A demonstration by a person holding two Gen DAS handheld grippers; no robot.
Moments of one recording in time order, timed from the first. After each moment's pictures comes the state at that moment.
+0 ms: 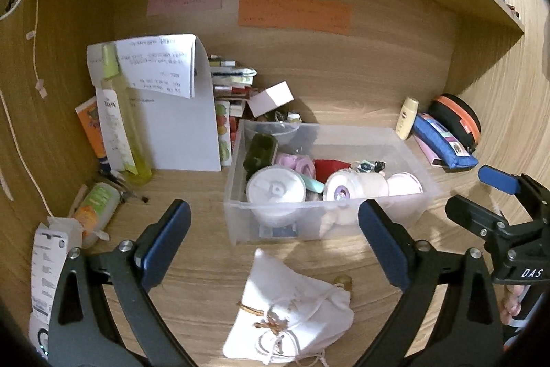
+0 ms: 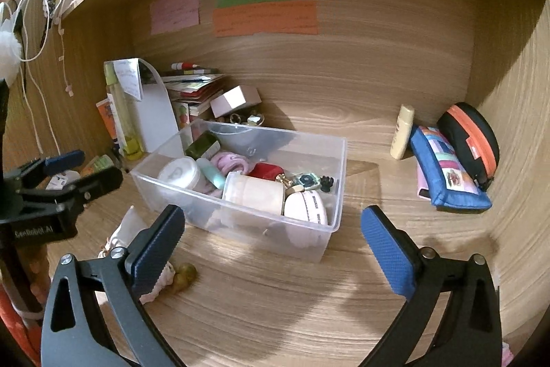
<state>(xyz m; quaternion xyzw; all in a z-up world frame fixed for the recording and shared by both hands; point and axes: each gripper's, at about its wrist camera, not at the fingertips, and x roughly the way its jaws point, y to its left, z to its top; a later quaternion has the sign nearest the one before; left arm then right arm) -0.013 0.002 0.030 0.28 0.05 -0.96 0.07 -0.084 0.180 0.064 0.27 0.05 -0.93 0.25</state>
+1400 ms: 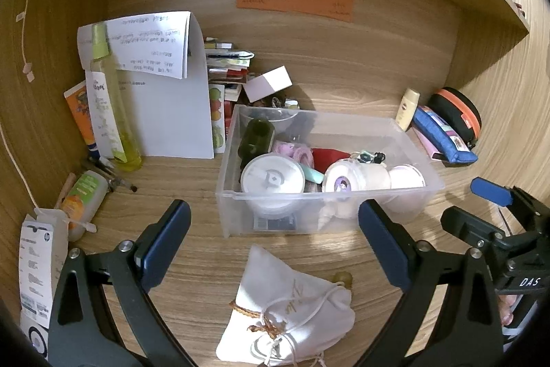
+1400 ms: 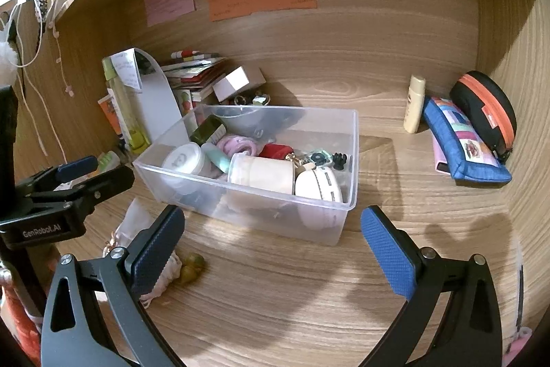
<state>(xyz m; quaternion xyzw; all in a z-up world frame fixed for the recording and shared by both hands) -0.025 -0.007 0.021 0.30 0.06 -0.95 0.05 -0.091 0.181 0.047 0.31 0.03 -0.91 0.27</state>
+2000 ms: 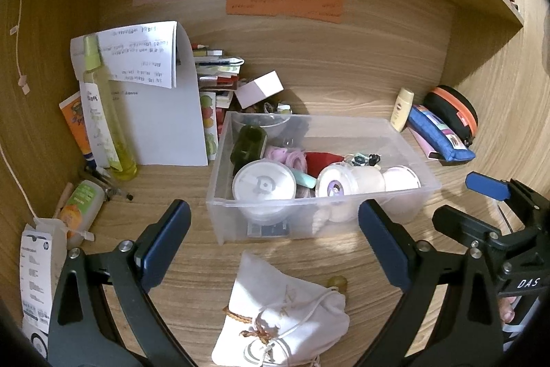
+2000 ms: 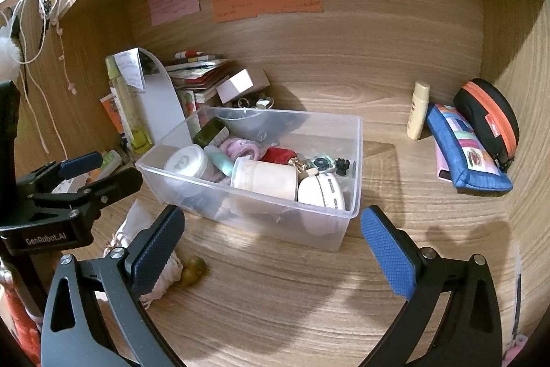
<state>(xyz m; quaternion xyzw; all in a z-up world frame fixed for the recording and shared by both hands) -0.027 -0.001 0.024 0.29 0.05 -0.95 0.05 -0.092 0.178 0.048 0.30 0.03 -0.91 0.27</state>
